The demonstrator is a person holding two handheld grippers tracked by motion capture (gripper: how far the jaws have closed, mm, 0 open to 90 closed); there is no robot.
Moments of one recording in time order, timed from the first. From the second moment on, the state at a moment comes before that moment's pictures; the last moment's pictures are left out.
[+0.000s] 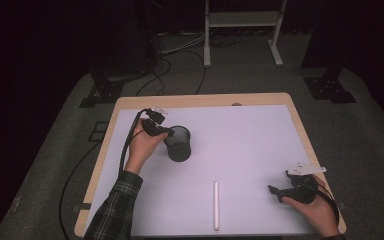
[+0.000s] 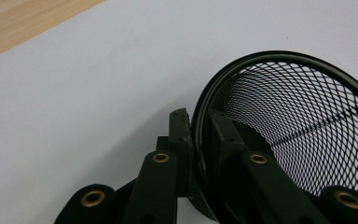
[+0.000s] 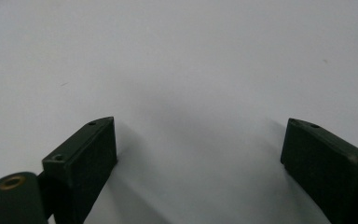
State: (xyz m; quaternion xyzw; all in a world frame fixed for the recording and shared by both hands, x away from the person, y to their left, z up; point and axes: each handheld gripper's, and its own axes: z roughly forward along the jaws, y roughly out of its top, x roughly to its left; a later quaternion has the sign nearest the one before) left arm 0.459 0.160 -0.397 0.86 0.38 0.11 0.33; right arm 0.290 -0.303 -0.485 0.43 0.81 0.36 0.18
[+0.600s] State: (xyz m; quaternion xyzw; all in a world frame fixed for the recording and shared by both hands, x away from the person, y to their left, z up) left arm 0.447 0.154 -0.386 0.87 0.35 0.10 0.33; right arm 0.290 -0.303 -0.485 0.43 0.81 0.36 0.18
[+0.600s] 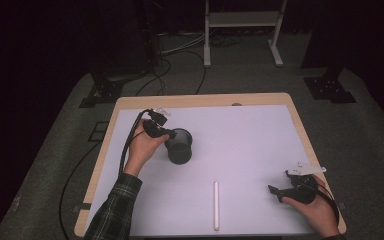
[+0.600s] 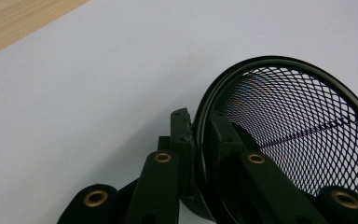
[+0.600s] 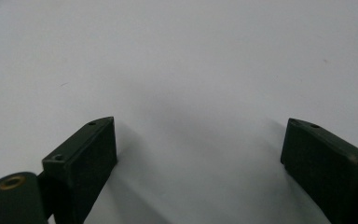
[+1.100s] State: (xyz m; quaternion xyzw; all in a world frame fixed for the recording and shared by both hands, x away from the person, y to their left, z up) left arm 0.419 0.144 -0.374 0.89 0.32 0.08 0.33; right arm 0.290 -0.303 -0.485 0.43 0.81 0.36 0.18
